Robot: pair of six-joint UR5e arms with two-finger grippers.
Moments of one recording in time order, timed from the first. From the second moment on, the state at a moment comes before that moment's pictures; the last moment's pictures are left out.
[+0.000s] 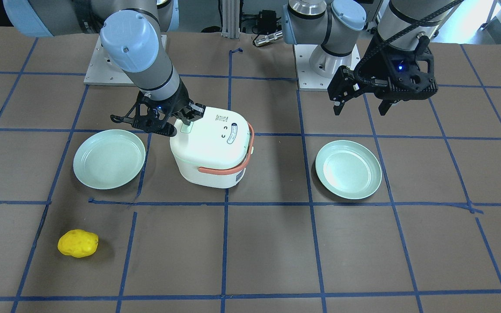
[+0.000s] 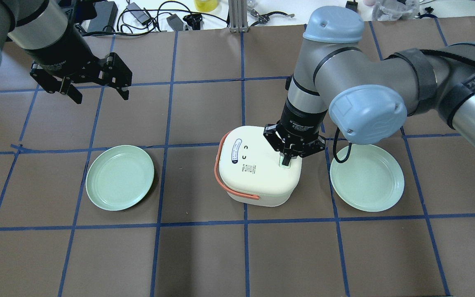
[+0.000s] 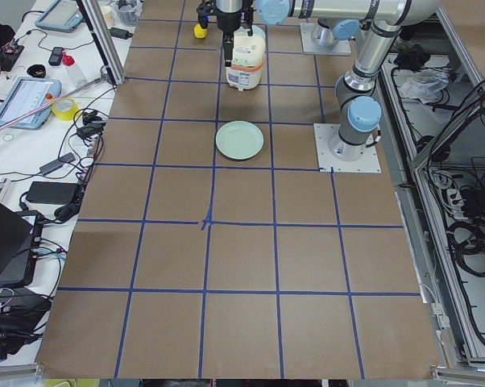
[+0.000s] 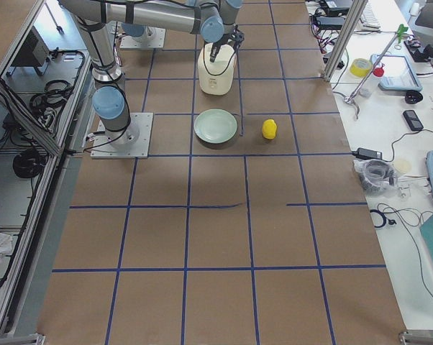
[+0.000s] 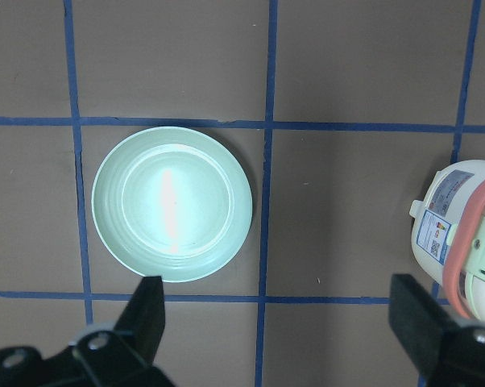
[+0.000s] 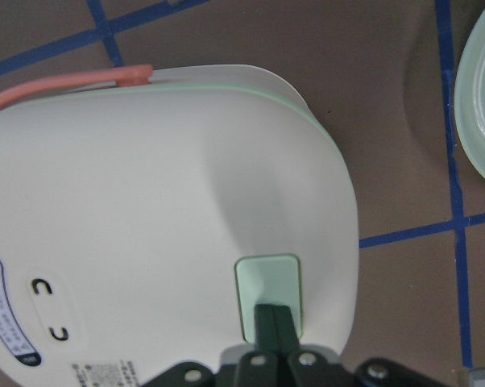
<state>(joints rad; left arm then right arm) -1.53 -1.54 -1.57 -1.56 1.56 0.00 1.78 -1.48 1.77 -1.66 -1.38 0.46</state>
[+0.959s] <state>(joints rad) -1.53 -1.54 -1.57 -1.56 1.56 0.00 1.77 -1.48 1.68 -1.65 -1.39 0.51</state>
